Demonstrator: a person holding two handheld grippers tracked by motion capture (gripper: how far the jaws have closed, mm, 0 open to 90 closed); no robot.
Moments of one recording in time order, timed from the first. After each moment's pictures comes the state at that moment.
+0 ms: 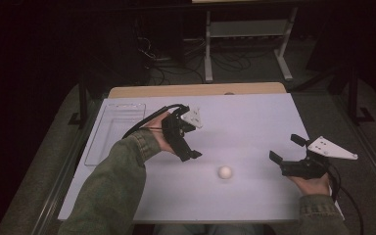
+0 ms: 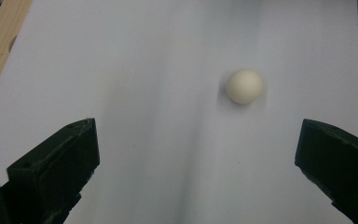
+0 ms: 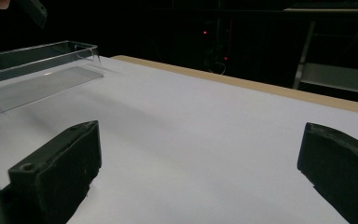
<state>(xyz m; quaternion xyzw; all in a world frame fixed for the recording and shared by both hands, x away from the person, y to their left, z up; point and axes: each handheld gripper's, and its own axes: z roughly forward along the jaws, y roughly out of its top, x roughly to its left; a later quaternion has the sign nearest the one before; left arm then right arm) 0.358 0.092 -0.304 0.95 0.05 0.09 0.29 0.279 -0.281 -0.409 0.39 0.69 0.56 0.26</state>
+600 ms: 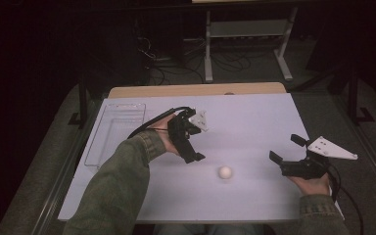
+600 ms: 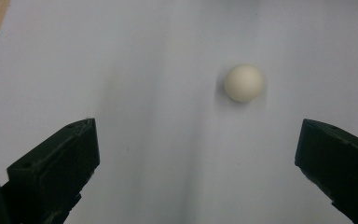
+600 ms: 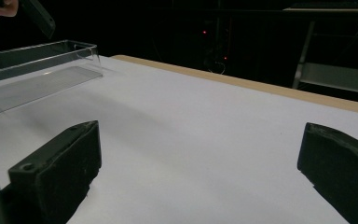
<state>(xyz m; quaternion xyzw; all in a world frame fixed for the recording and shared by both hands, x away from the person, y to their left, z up) 0.361 0.078 -0.314 0.96 0.03 0.08 0.26 0.279 -0.281 -0.409 0.39 0.69 0.56 0.26</state>
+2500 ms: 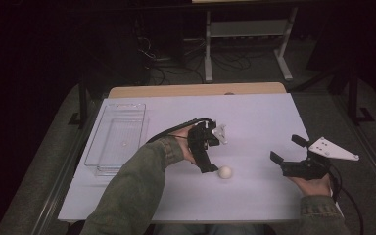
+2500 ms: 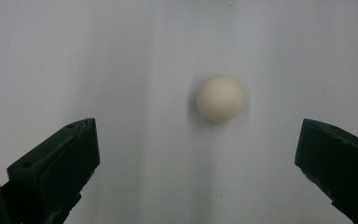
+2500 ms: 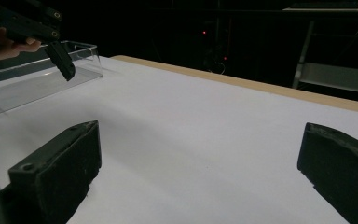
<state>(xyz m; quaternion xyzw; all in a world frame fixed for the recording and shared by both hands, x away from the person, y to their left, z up) 0.355 0.032 -0.348 0.97 -0.01 0.04 0.23 0.277 -0.283 -0.410 0.39 0.69 0.56 0.26</state>
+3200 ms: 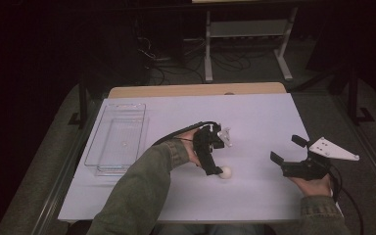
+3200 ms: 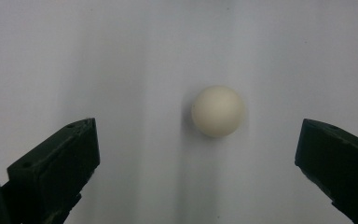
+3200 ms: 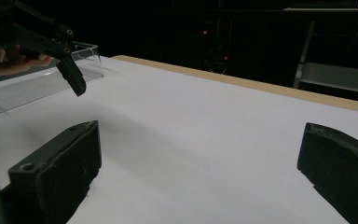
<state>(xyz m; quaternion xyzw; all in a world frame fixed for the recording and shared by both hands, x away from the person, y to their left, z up) 0.357 0.019 -0.363 0.97 -0.01 0.03 0.23 0.277 -0.284 -0.410 0.39 0.69 0.56 0.26</state>
